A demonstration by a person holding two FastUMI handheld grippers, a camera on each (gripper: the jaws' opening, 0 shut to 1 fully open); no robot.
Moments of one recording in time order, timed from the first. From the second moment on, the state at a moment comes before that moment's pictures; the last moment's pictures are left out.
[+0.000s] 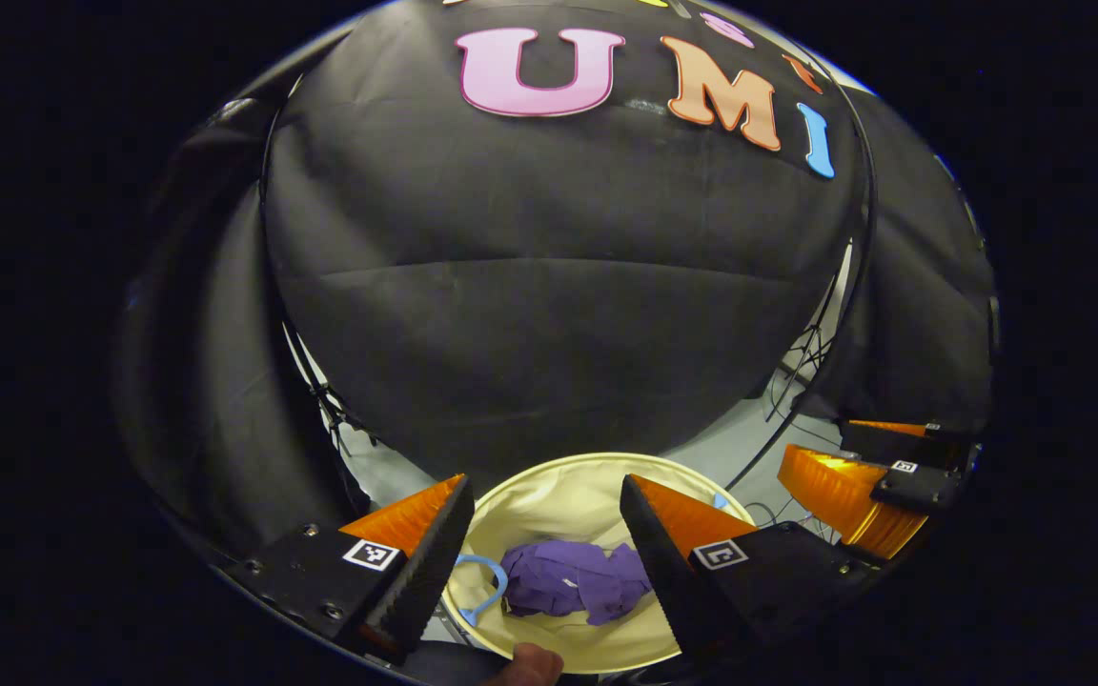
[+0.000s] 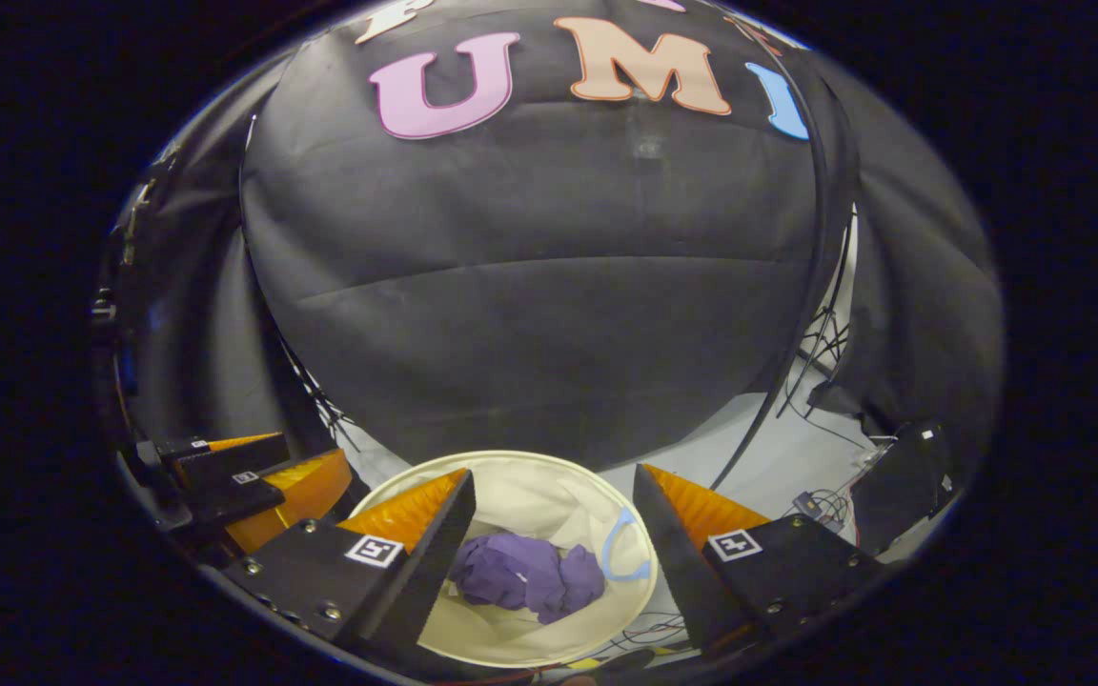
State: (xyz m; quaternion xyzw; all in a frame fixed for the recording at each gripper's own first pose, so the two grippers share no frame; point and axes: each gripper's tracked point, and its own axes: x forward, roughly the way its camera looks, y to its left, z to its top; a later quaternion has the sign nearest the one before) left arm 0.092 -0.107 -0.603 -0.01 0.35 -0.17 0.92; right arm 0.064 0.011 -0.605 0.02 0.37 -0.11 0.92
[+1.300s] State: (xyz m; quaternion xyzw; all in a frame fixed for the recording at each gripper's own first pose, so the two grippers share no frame) left arm 0.098 -0.084 -0.382 -0.03 0.19 -0.18 0.97; right arm 0.058 0.023 -0.383 -0.02 0.19 -0.11 0.98
